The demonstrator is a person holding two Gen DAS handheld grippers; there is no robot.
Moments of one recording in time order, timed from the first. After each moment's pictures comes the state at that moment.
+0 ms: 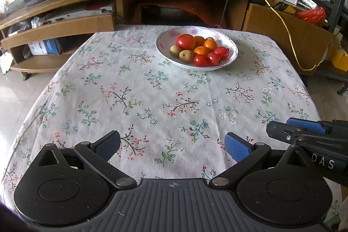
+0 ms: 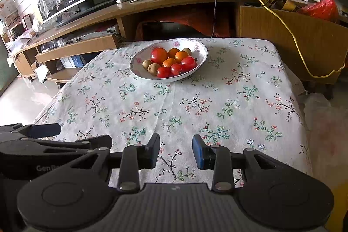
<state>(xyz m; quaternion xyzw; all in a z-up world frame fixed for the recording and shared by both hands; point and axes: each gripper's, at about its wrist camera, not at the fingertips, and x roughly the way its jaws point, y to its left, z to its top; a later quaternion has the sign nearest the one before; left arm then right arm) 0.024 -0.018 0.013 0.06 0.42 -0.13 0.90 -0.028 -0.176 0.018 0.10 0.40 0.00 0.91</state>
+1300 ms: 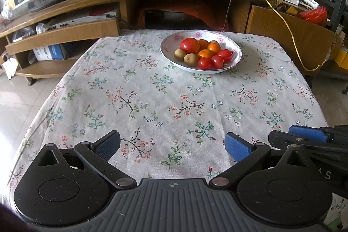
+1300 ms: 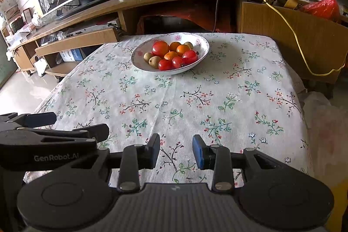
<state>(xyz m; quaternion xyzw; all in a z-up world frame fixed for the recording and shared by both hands) 0.020 -0.018 0.015 0.07 0.40 -0.12 0.91 -0.029 -0.170 0.014 0.09 0.41 0.00 0.91</state>
